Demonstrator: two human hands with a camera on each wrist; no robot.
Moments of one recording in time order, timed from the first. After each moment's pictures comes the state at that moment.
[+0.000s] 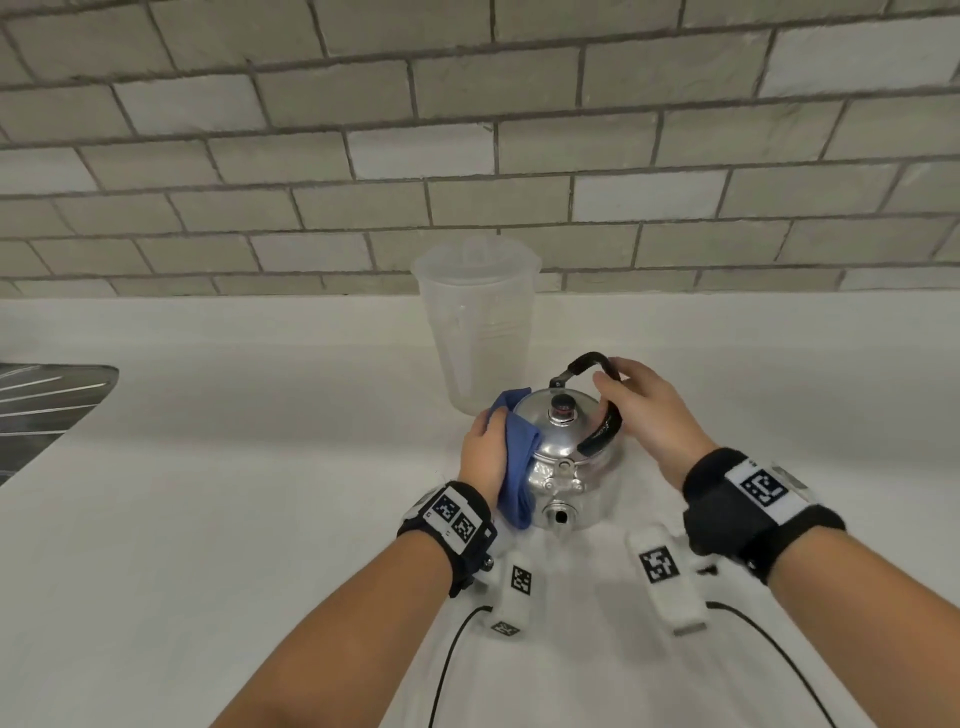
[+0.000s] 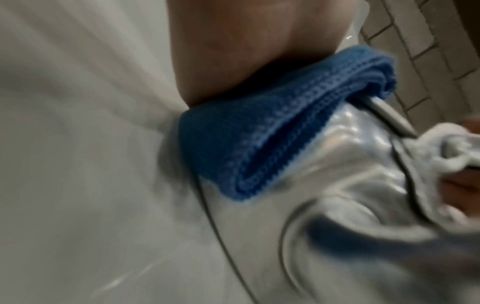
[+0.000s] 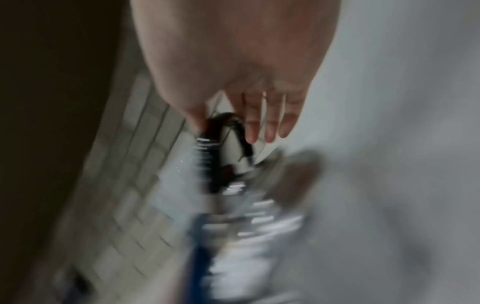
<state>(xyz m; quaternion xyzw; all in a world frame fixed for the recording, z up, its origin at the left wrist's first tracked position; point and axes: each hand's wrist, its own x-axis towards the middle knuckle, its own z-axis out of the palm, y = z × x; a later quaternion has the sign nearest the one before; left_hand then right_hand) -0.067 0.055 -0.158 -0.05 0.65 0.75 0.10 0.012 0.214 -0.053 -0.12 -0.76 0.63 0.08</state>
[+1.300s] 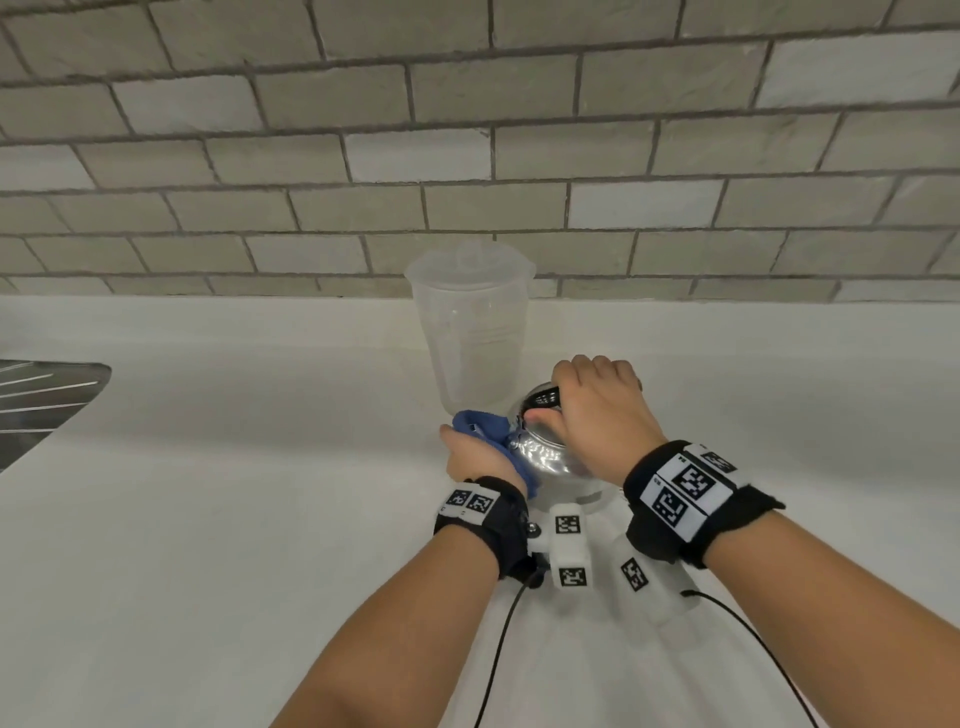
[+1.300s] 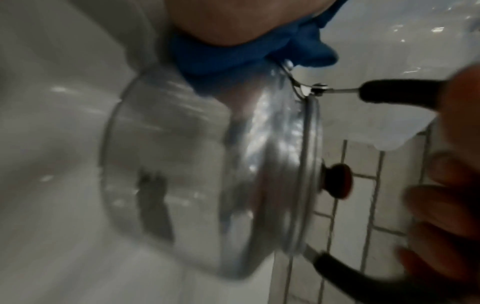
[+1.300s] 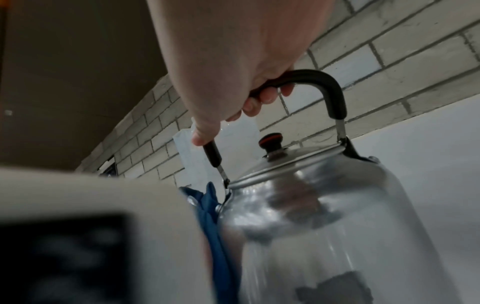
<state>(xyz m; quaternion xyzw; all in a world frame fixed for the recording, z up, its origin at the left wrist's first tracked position) -0.069 0.089 -0.143 -0.40 0.35 0.85 -0.02 -0.011 0.197 -0.062 0.08 -0.97 -0.05 0.23</state>
